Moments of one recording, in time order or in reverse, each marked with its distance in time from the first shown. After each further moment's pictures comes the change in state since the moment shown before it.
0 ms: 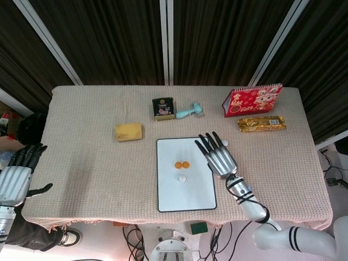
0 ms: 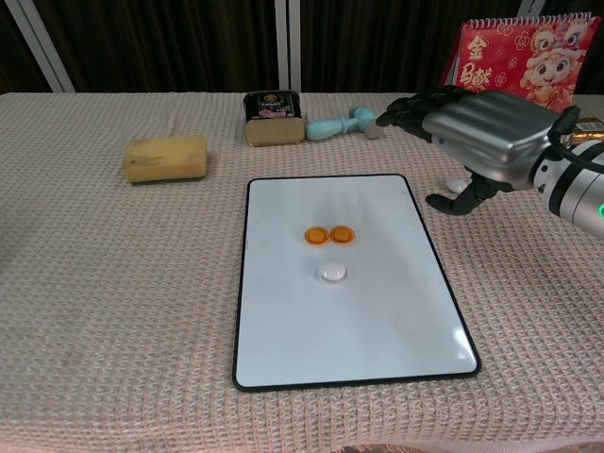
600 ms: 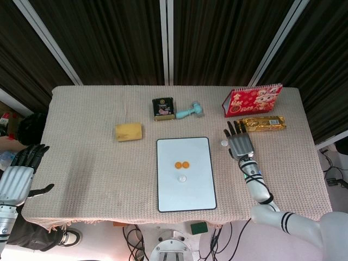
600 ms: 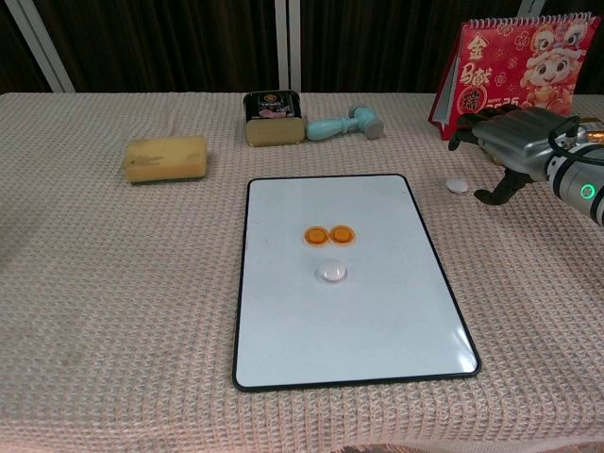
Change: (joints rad) left arm -0.005 -0.002 -0.001 0.001 -0.012 -0.015 0.006; right arm 0.061 -0.134 0.059 0.389 0.210 -0.118 0.055
